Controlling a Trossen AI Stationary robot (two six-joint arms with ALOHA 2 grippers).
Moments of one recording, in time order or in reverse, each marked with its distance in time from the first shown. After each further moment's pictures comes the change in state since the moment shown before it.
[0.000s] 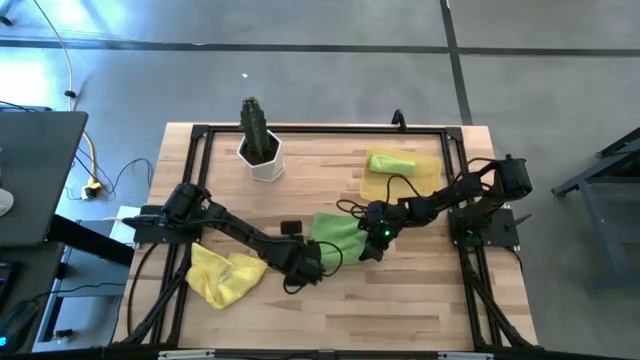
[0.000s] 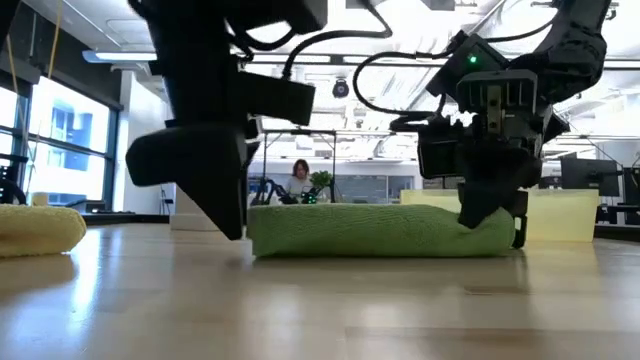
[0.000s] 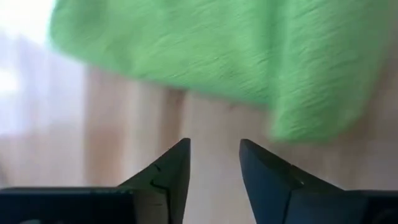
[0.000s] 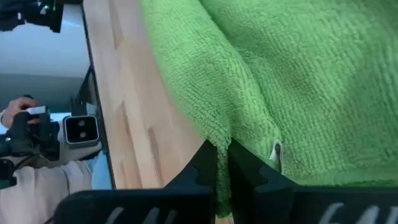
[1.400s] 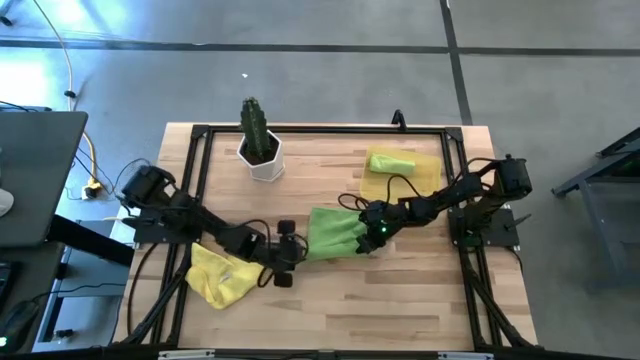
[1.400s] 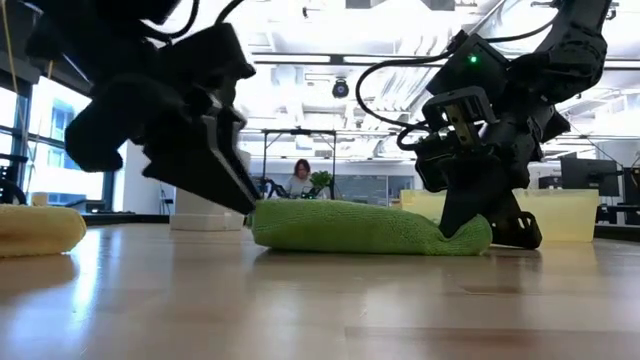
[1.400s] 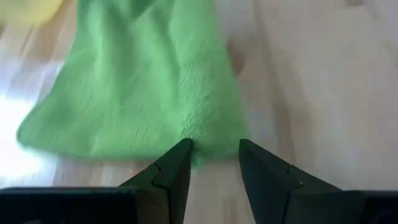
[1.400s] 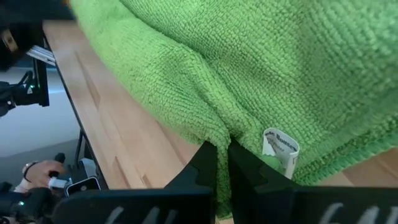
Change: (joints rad) left arm -0.026 -0.329 -0.614 0.965 0.028 0.319; right arm 0.003 0.000 -0.003 0.009 0.146 0.280
